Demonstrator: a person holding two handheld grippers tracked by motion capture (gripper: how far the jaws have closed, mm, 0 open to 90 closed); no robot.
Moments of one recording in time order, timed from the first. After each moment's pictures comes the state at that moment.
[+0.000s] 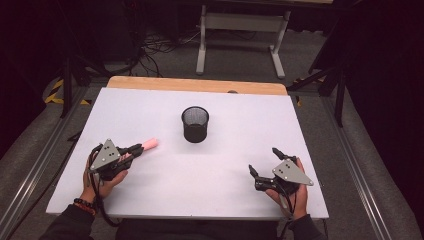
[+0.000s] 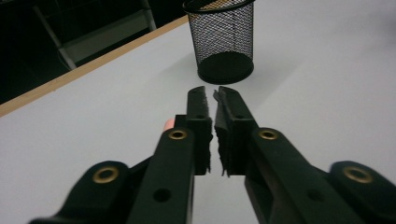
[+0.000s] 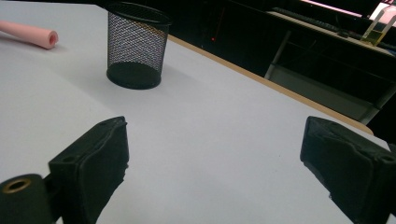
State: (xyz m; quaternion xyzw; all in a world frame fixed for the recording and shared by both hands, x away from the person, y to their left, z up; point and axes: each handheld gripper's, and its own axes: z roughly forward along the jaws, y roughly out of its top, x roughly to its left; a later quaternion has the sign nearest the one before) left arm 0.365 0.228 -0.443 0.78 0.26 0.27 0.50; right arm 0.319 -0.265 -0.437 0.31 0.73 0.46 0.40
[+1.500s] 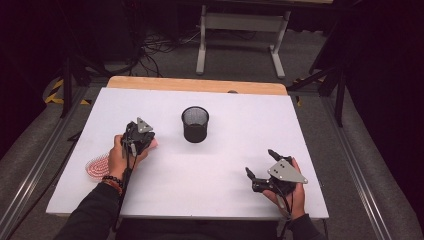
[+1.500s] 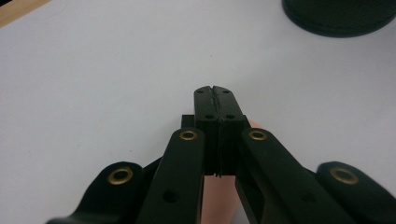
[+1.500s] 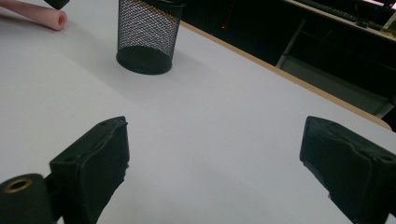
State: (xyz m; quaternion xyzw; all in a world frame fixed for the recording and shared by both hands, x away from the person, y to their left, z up) left arm 0.447 0.170 -0.451 0.82 0.41 0.26 0.31; right arm 0.323 -0.259 -0.444 0.31 0.75 0.44 0.38
